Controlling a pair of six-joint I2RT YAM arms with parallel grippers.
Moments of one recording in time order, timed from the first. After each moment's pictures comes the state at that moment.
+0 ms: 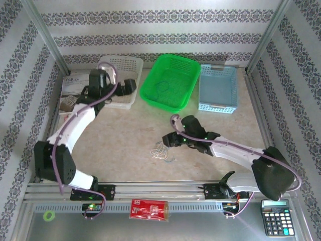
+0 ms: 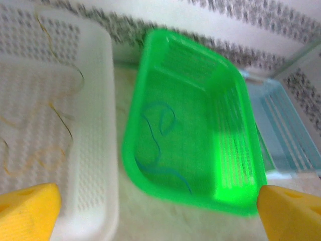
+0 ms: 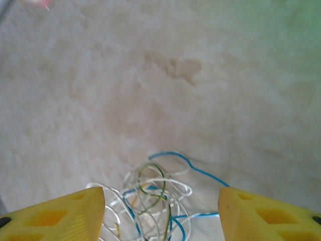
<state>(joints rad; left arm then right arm) -0.18 1.43 1.16 -0.22 0.30 -0.36 0.70 1.30 0.61 -0.06 -0.28 0.37</state>
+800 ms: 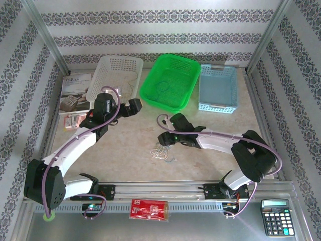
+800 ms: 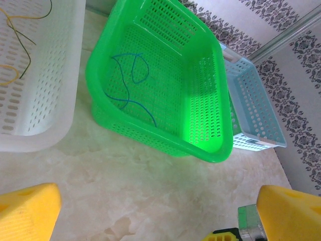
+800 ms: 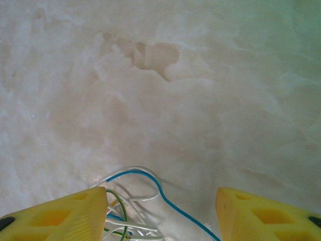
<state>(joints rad) -0.32 1.22 0.82 -0.04 0.24 -0.58 0.72 1.54 0.74 -0.09 -0.19 0.31</state>
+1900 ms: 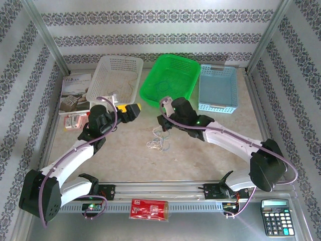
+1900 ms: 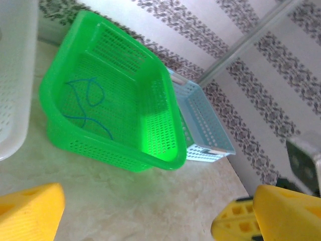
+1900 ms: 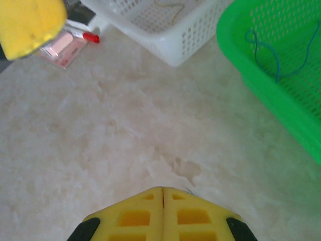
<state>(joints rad) -0.32 1.09 0.59 0.31 0.35 -0.62 0.72 1.40 0.99 -0.20 -0.16 0.24</state>
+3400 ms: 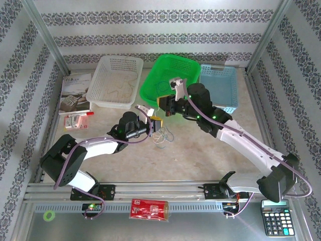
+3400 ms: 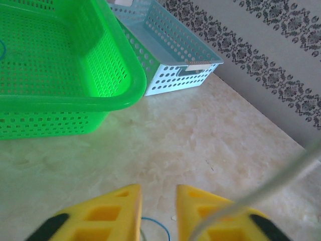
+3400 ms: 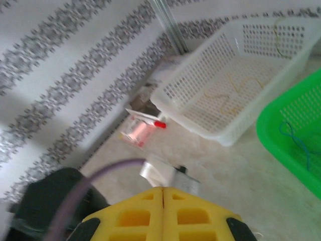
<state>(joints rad) -0.62 1.51 0.61 0.62 0.29 -0.35 0.67 1.26 1.16 -0.19 -0.32 0.45</state>
